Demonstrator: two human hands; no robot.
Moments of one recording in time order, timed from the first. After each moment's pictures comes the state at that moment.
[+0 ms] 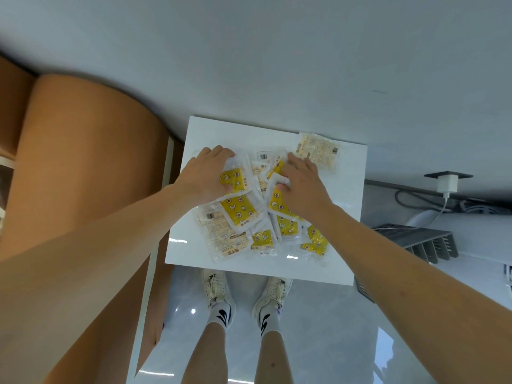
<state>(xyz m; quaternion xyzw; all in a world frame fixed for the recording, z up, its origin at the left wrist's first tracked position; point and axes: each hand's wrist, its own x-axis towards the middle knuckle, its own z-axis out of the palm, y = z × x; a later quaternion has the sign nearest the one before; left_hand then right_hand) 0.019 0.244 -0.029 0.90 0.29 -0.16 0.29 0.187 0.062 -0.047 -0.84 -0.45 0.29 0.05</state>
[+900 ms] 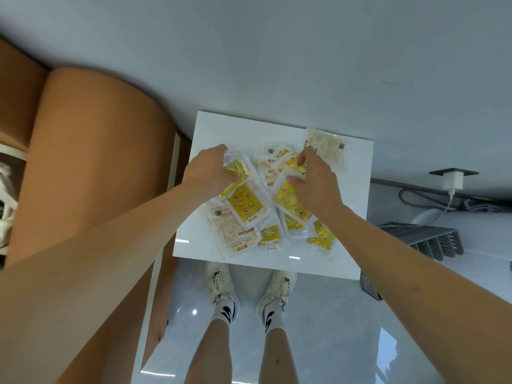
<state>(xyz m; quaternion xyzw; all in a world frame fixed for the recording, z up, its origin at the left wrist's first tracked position) 0.013 0.236 -0.020 0.83 0.43 -0.15 0.33 0.176 0.055 -0.029 -0.89 -0.33 0.26 0.18</state>
